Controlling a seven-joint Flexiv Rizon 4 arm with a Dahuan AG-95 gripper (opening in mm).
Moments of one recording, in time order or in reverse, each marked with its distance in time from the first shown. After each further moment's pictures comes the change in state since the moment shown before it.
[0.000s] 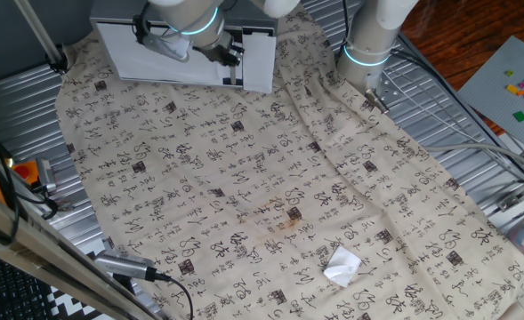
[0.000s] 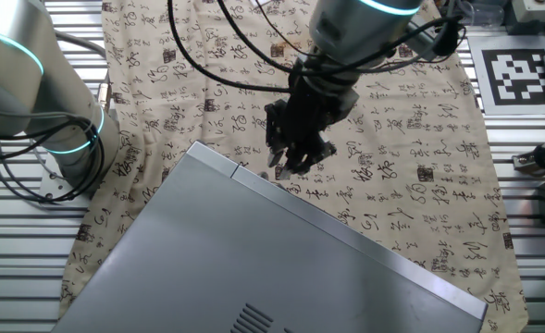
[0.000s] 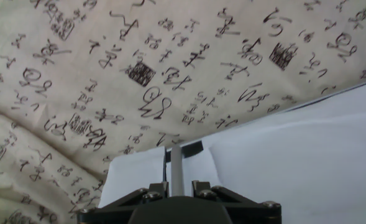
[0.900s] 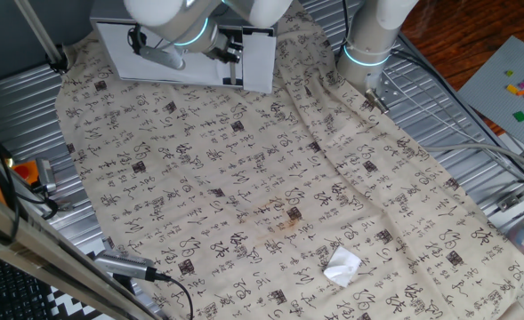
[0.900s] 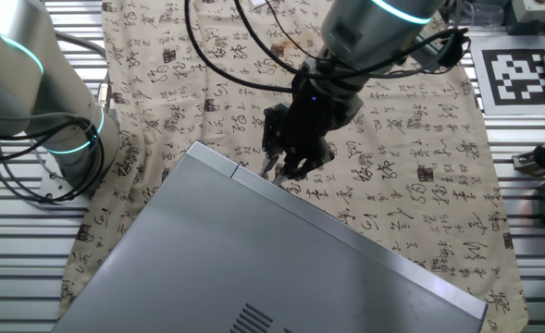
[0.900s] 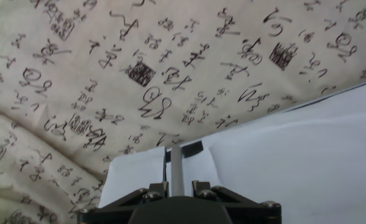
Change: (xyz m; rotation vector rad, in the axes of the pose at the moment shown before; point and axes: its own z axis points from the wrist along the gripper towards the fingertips) arm 0.012 0.000 0.007 -0.020 0.070 -0.031
